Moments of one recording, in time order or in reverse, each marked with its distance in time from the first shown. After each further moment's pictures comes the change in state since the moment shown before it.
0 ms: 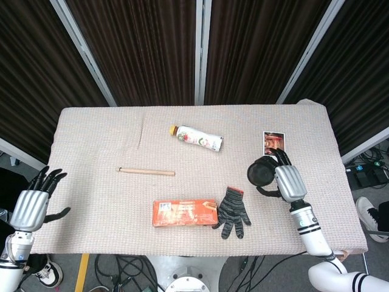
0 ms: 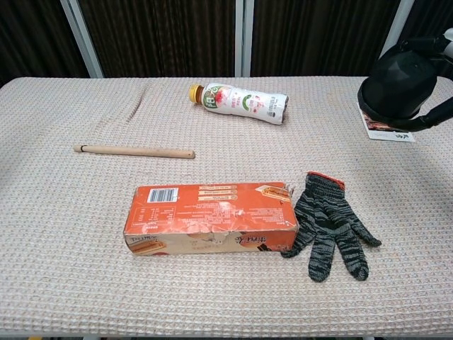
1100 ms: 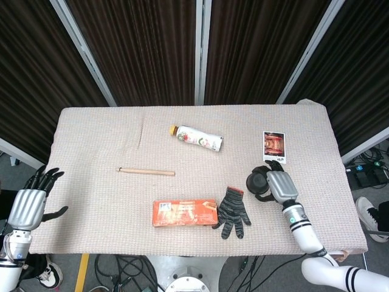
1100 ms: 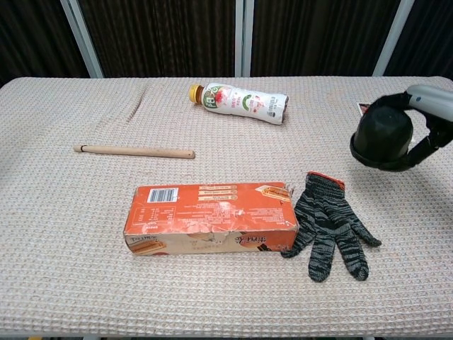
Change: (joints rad) left arm -0.001 0.008 -0.008 -0.001 -0.024 -0.011 0.005; right arm 0.070 -0.021 -0.008 -0.004 0.290 -0.222 -0.233
